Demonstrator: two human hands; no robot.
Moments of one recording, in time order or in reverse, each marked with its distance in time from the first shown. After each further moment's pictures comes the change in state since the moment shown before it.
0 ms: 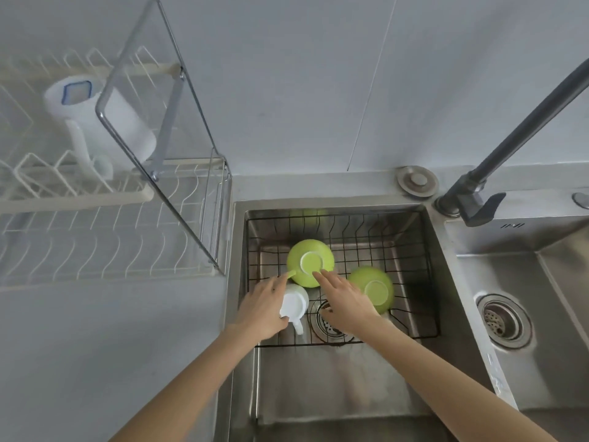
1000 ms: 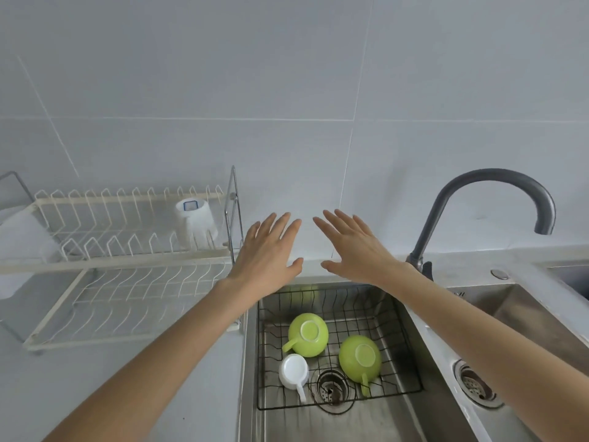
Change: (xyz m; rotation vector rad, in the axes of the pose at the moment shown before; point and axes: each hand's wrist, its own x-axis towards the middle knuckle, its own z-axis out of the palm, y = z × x) left_hand -0.144 0.047 -0.186 0.226 0.748 0.257; right_hand -0.114 -0.094 -0.190 -0.333 0.584 -0.109
